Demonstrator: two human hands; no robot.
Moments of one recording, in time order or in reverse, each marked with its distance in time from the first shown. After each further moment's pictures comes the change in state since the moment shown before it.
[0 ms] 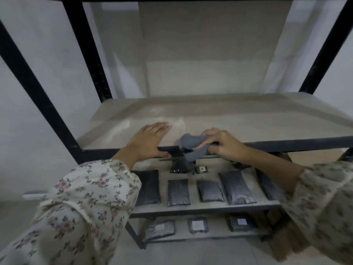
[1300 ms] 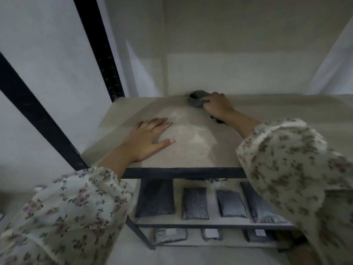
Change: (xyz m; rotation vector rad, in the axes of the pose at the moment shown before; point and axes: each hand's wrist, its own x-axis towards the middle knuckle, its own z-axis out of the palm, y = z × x) left_hand 0.015 -0.086 0.003 -0.222 0.004 -0.117; right_hand 0.219 0.051 0.004 -0.129 0.192 0.490
